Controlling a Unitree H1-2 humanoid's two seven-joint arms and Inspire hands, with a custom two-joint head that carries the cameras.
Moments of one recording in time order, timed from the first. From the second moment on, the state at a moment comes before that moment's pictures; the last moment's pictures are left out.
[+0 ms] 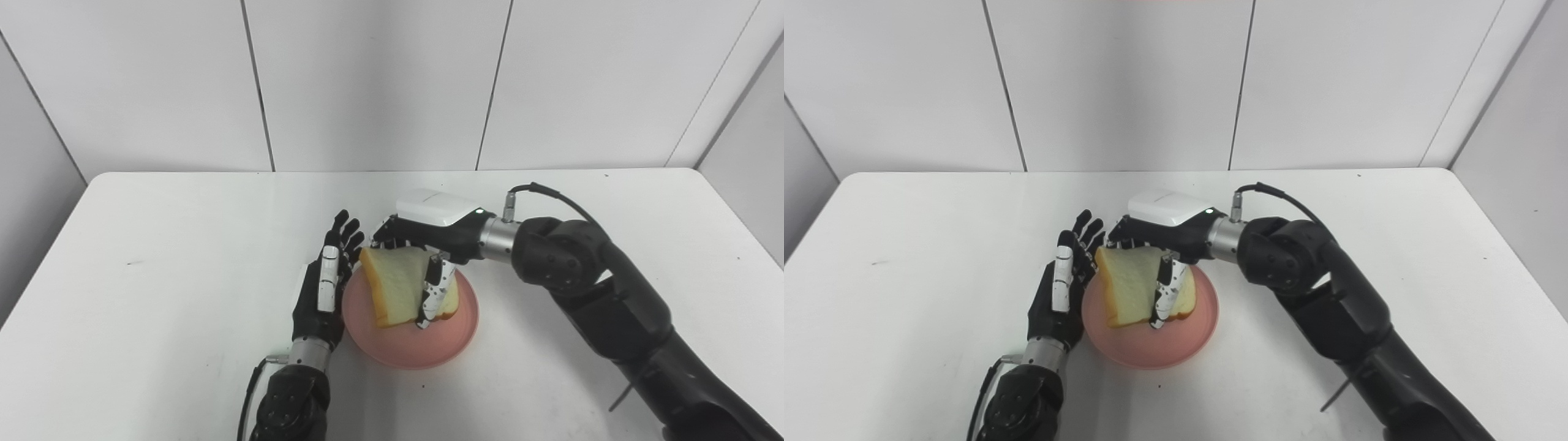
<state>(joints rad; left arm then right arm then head) -0.28 -0.19 -0.11 0.28 -0.09 -0.12 -0.02 -0.71 -0.42 0.43 -0.02 -0.49 -0.01 0.74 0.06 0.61</state>
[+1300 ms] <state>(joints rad) -0.28 -0.19 -0.10 0.28 -0.10 -0.11 0.00 -0.73 -0.46 0.54 0.06 -0.61 -0.10 0.78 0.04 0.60</state>
